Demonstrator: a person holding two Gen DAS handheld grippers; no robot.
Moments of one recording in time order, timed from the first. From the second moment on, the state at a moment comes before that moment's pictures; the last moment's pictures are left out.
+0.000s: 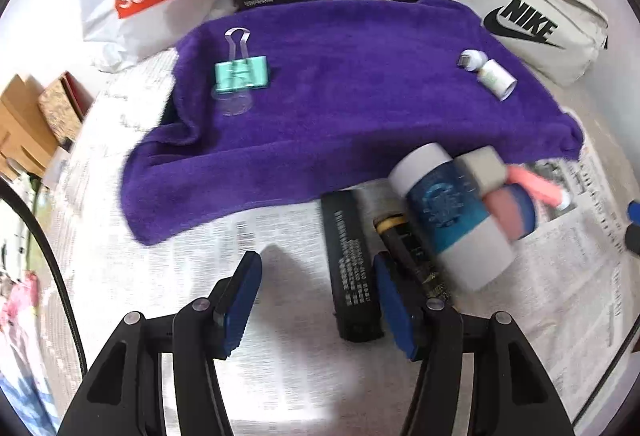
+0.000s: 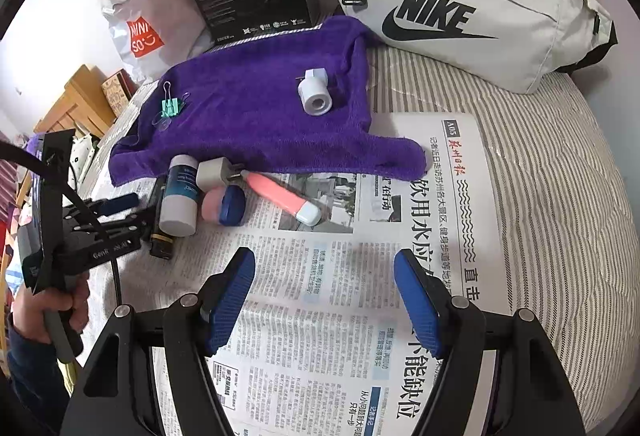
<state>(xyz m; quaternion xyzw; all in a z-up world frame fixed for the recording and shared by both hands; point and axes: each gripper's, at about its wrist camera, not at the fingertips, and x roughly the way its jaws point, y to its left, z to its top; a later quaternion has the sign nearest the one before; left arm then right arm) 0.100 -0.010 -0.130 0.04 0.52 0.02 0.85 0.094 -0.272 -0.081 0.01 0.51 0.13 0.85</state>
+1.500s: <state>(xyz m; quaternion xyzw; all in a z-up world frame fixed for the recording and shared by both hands) 0.097 0.007 -0.128 0.00 0.52 -0.08 0.85 0.120 -0.231 -0.126 -0.08 0.53 0.19 0.82</state>
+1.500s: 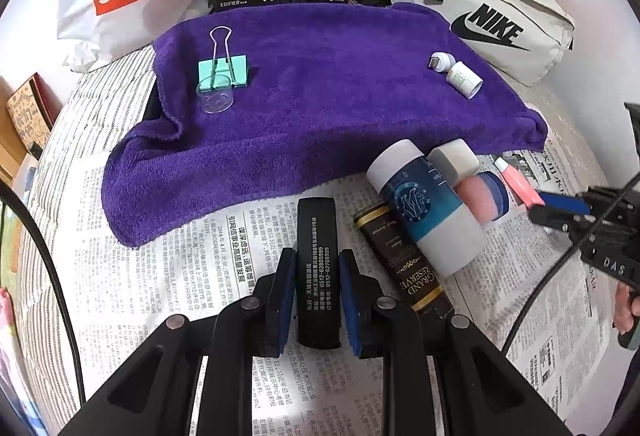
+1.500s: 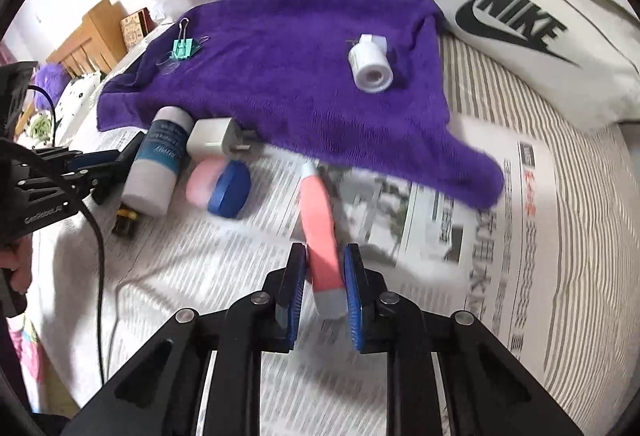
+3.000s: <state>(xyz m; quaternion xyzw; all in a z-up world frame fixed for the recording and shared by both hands) 0.089 0.001 -0.128 0.00 0.50 -0.07 0.87 0.122 -0.224 -0.129 -0.09 0.51 0.21 0.83</state>
